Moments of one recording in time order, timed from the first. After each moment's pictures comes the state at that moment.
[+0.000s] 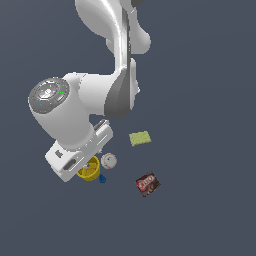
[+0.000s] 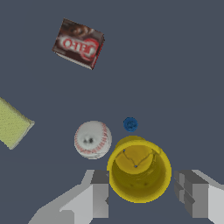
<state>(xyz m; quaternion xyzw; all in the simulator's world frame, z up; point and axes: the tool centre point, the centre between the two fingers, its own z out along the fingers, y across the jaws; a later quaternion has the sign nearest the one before) 0.105 -0.123 0.187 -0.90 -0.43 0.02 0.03</state>
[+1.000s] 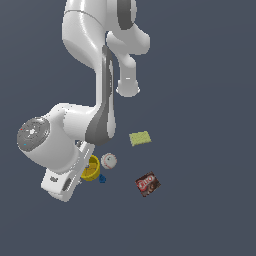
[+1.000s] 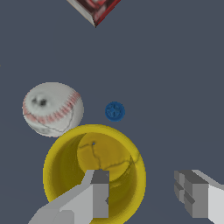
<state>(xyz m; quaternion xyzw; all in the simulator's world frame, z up) 0.130 -0.171 0.113 -0.80 -0.59 0.01 0.04</state>
